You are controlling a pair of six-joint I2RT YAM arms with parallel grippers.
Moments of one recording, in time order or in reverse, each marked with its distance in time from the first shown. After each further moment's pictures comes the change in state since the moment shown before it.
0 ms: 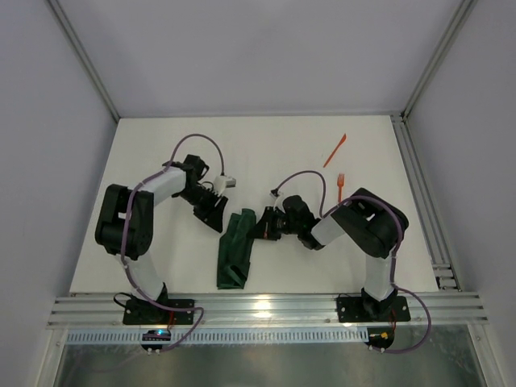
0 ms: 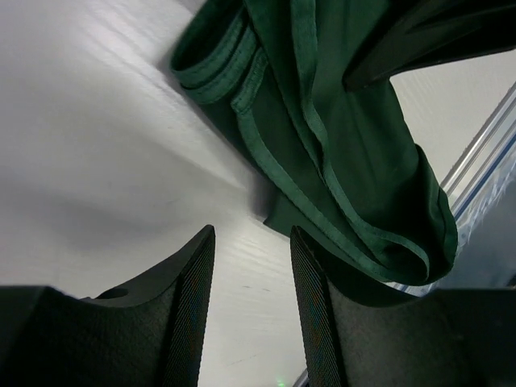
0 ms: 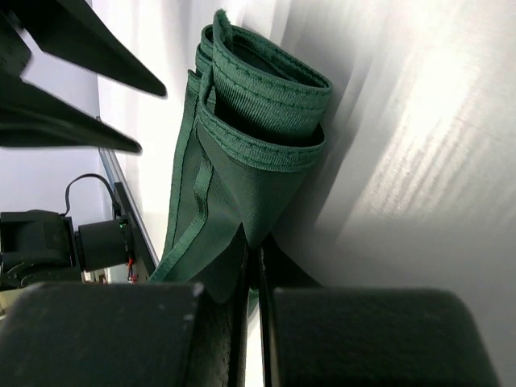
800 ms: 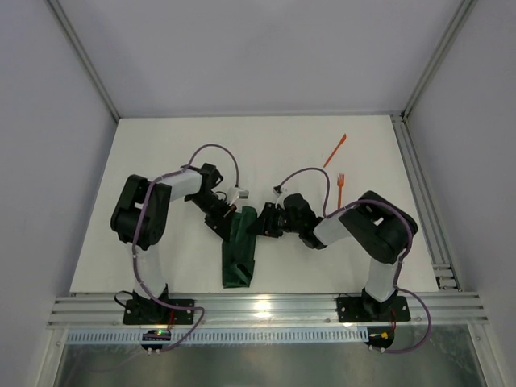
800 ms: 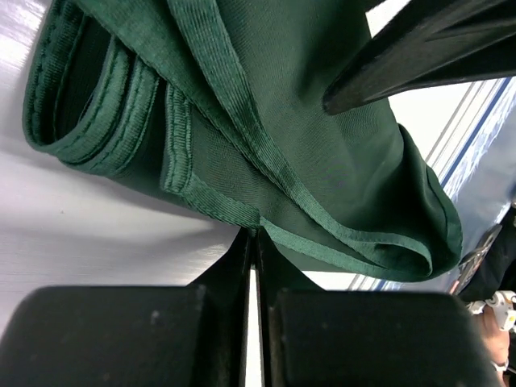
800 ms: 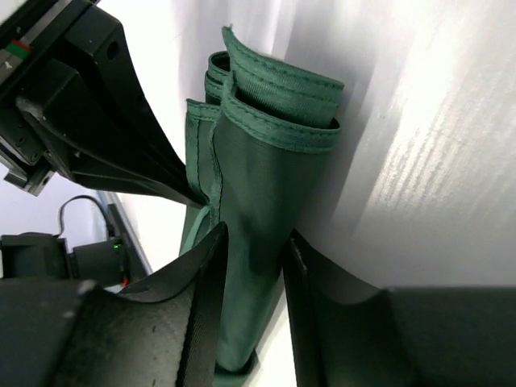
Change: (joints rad) left arm -0.114 0.149 0.013 -0.033 0.076 0.032; right arm 0.005 -0.063 -0.014 -0.039 0.088 -0.001
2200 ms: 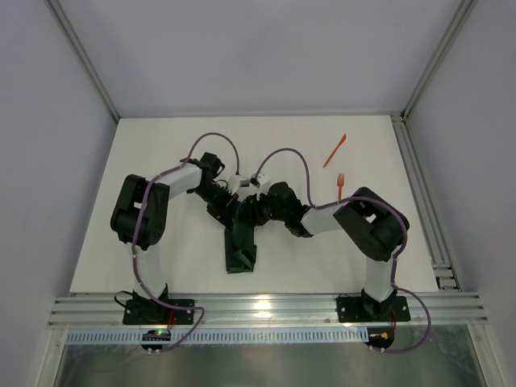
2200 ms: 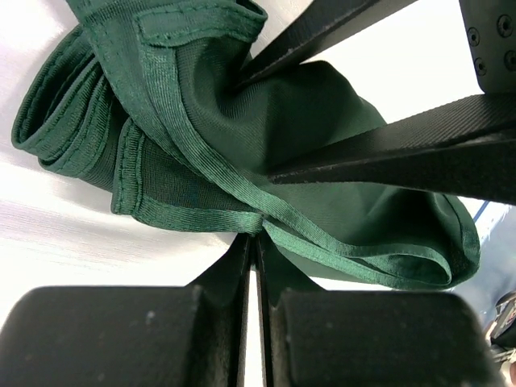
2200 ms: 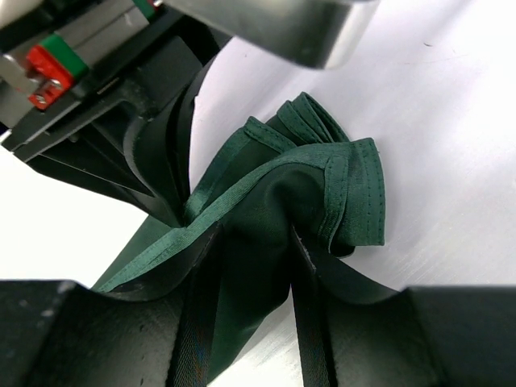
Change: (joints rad) left arm -0.001 0.000 0.090 0.065 -0.064 -0.049; right arm 0.045 0.034 0.216 -0.145 0.100 -0.608
